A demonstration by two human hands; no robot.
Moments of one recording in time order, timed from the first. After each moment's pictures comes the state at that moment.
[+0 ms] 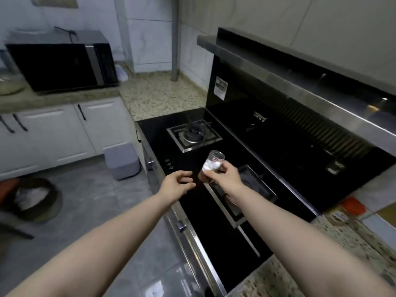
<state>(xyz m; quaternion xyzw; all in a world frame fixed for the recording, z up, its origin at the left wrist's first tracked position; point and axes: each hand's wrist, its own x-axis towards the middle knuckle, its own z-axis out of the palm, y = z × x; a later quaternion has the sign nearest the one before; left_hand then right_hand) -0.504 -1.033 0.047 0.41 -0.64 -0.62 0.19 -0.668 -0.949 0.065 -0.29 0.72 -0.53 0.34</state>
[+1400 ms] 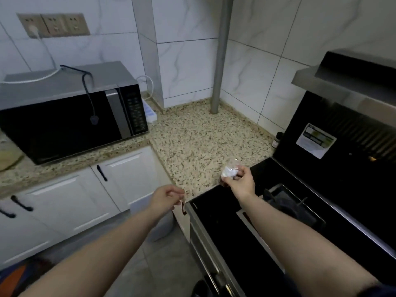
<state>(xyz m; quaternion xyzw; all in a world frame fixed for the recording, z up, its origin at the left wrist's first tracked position) -0.483 -1.623 0.032 0.49 -0.64 -0.57 0.15 -0.718 -1.538 0.002 -0.18 0.79 -0.54 0.24</state>
